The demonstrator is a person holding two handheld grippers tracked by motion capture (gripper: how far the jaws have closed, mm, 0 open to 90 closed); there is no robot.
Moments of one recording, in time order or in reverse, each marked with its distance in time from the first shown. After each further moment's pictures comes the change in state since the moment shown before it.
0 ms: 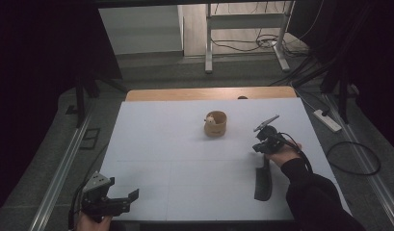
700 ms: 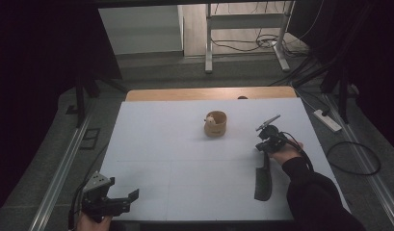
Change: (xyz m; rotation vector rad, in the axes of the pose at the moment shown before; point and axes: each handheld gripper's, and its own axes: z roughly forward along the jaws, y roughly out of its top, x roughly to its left) left arm 0.000 0.000 0.000 0.001 -0.003 -0.001; right arm -0.014 -0.004 0.009 0.023 -0.037 0.007
